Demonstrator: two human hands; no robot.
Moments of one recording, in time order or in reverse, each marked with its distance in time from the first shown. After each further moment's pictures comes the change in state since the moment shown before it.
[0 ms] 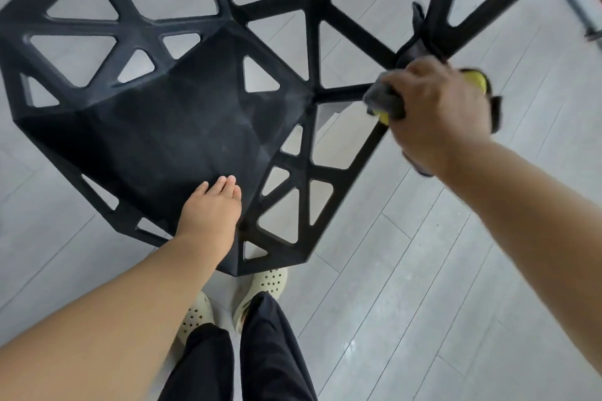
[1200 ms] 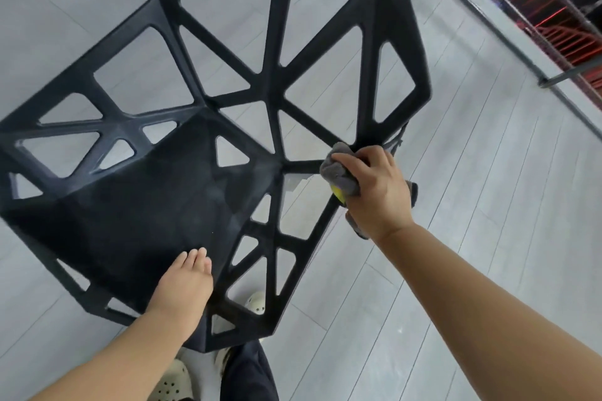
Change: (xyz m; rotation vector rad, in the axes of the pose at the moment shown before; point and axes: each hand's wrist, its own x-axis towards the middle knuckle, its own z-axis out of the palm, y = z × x) left_hand -0.009 0.010 -0.037 0.109 -0.129 0.044; right_hand 0.004 0.033 0.029 0.357 0.225 0.029
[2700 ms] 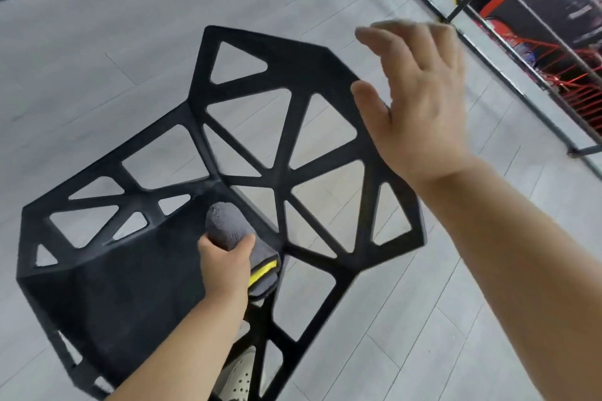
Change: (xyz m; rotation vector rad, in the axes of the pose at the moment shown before) left_hand 0.050 -0.023 -0.197 -2.166 0.580 -0.742; right_hand 0.241 -0.036 -0.128 -0.060 0.312 -0.392
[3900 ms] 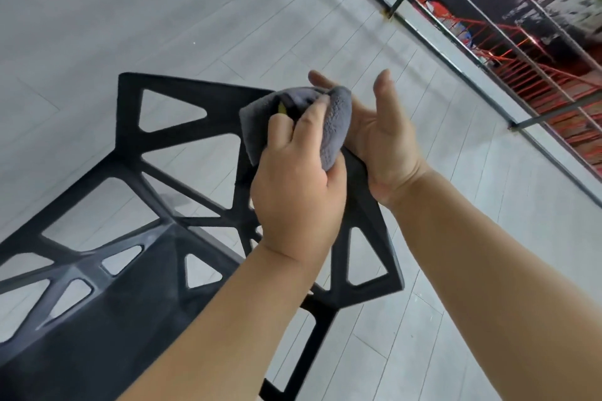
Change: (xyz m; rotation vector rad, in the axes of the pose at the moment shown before) left_hand -0.043 0.159 0.112 0.295 -0.050 1.177; right_hand 0.013 0.050 0.052 1.637 -0.385 0.963
